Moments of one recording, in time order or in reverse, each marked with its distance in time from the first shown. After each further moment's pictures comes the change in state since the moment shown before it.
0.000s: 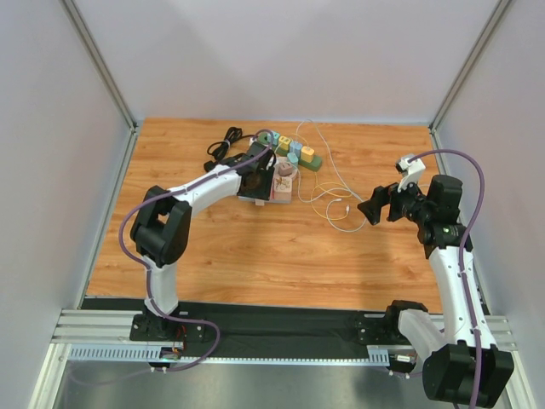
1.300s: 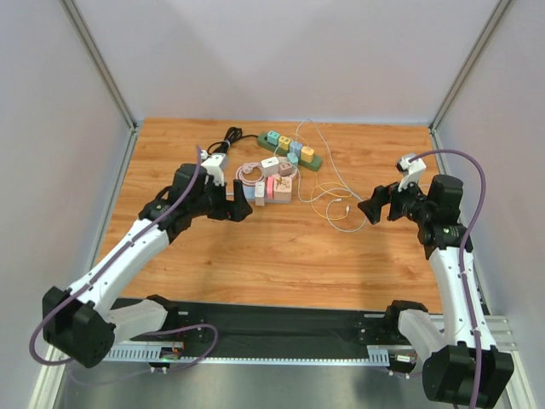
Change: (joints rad) left arm 0.174 -0.852 -0.563 0.109 0.441 0.011; right arm 0.000 -0.006 0.000 0.016 0.004 0.011
